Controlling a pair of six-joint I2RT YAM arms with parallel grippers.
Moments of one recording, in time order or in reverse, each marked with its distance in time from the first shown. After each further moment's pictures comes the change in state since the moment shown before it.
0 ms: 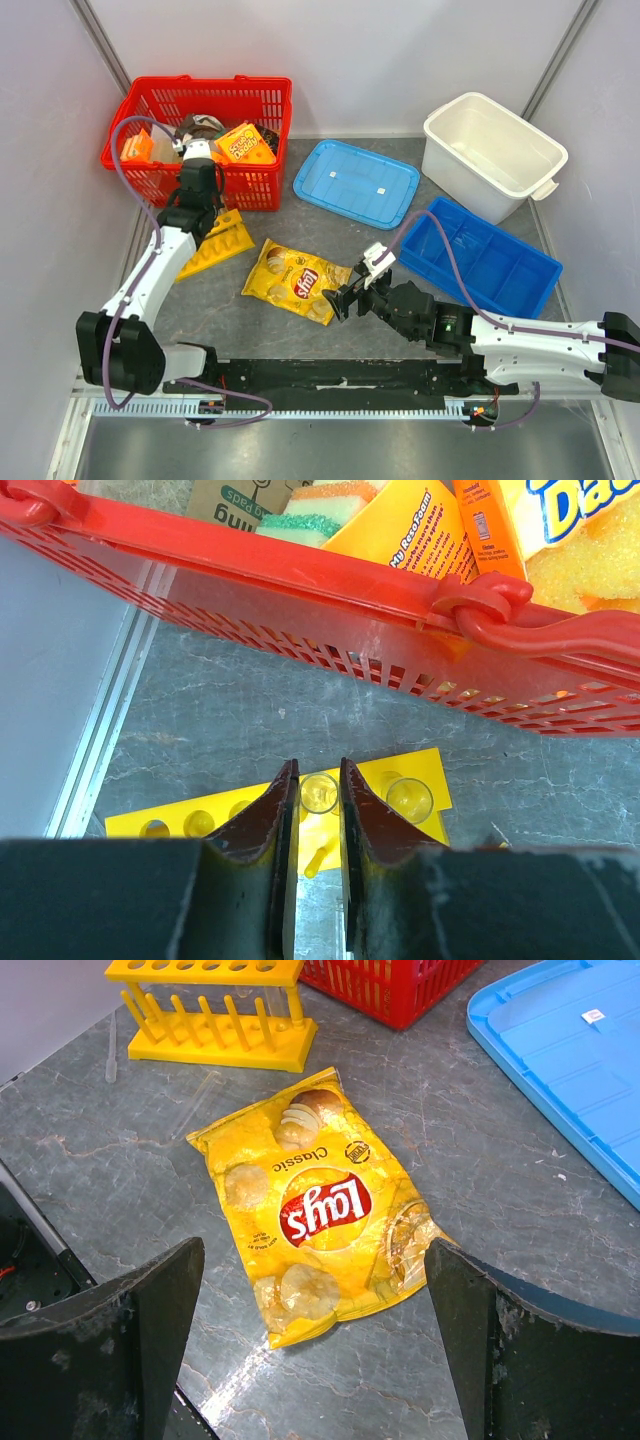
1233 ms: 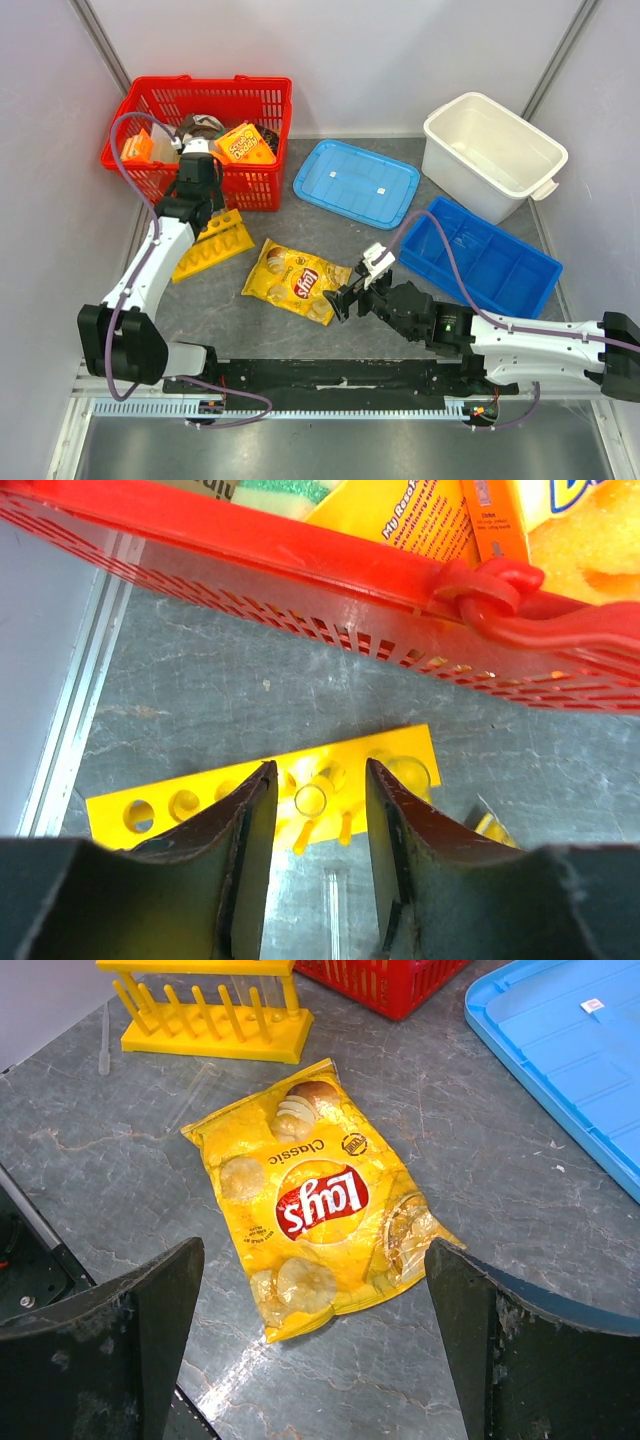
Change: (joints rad) left arm 0.023 0.058 0.071 -0.110 0.055 -0.047; right arm 0.000 0.002 -0.001 -0.013 0.003 0.007
